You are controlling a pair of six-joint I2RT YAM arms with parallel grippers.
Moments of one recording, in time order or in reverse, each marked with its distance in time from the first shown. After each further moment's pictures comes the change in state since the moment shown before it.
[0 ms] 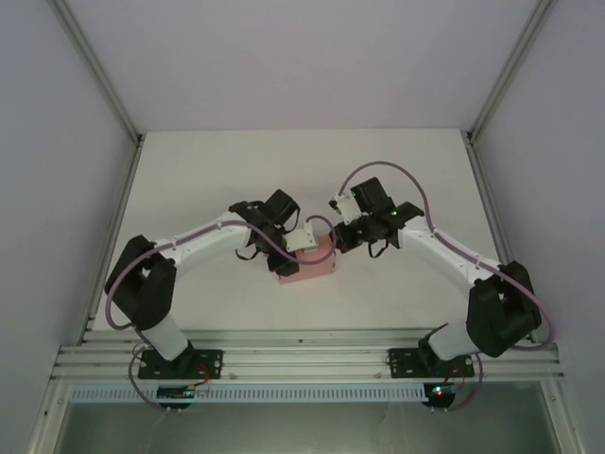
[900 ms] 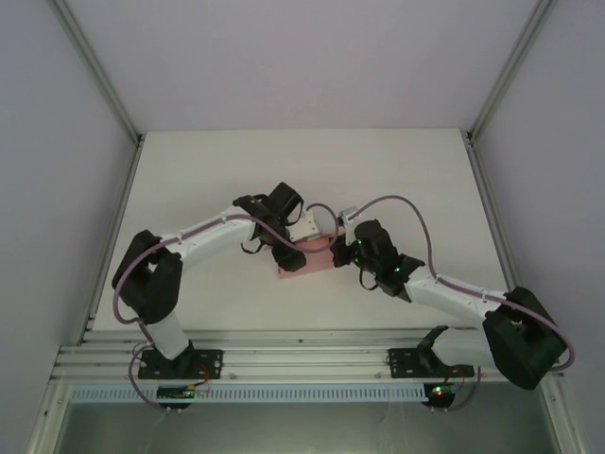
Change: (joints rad) left arm 0.004 0.047 0.068 0.036 -0.072 -0.102; right arm 0.167 -0.206 -0.488 0.738 0.380 0.138
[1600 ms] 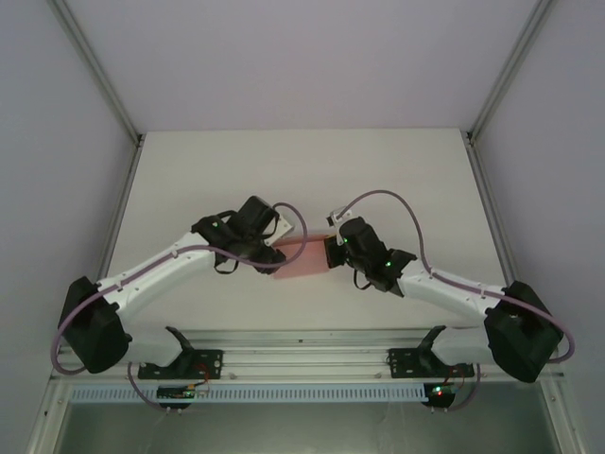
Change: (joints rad) left arm -0.029 -0.373 -0.200 -0.036 -0.253 -0.333; right arm 0.072 0.039 0.120 -0.192 0.108 0.015
